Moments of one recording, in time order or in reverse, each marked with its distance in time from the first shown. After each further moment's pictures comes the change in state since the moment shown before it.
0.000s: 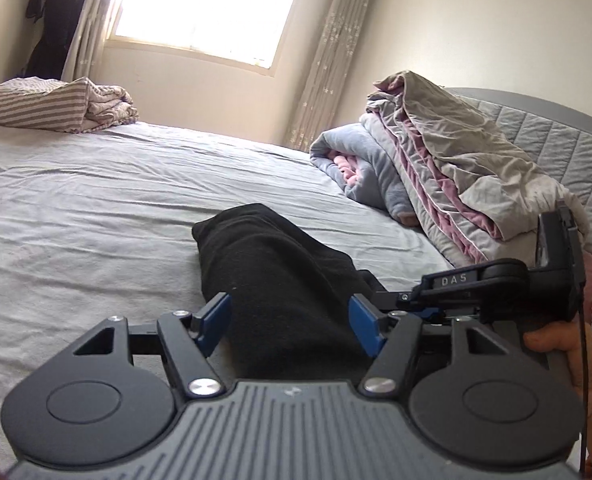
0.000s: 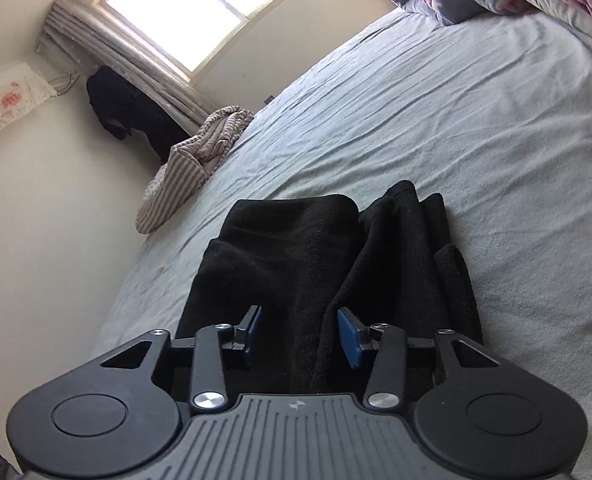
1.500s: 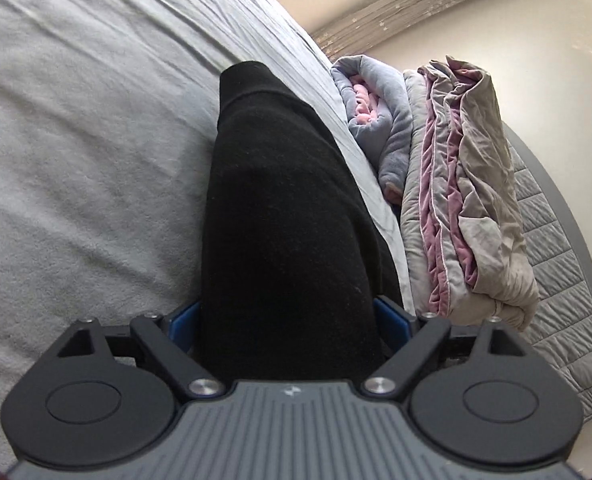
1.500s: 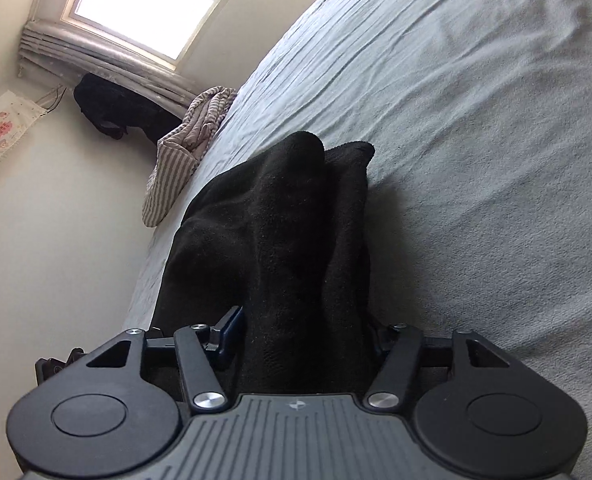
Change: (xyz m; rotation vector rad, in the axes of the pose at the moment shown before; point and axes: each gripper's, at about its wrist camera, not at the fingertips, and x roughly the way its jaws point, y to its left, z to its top) left arm 0.140 0.057 -0.017 -0.573 0.339 -0.287; right arm 0.018 -0.104 -0.001 0.255 0.127 0.210
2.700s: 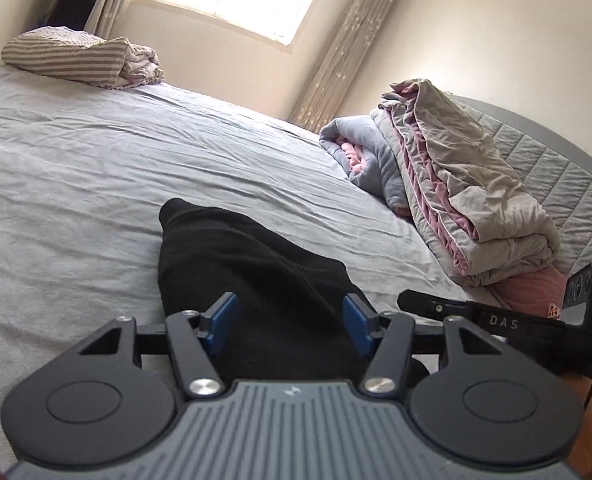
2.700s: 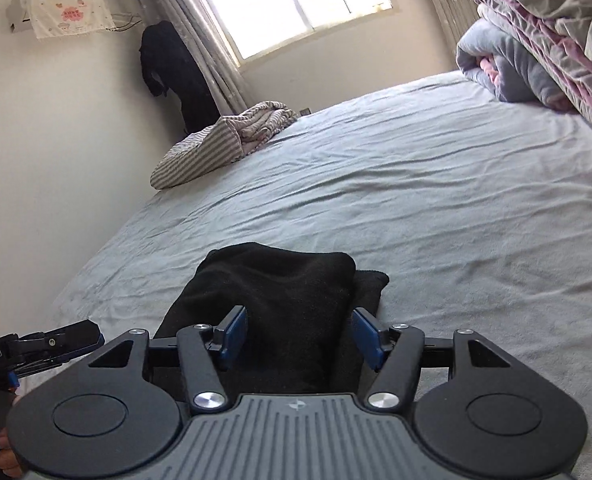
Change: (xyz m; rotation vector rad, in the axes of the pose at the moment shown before) left arm -0.221 -0.044 -0.078 0.465 -0.222 0.226; right arm -0.052 0.191 -0.155 -0.528 -0.203 -0.200
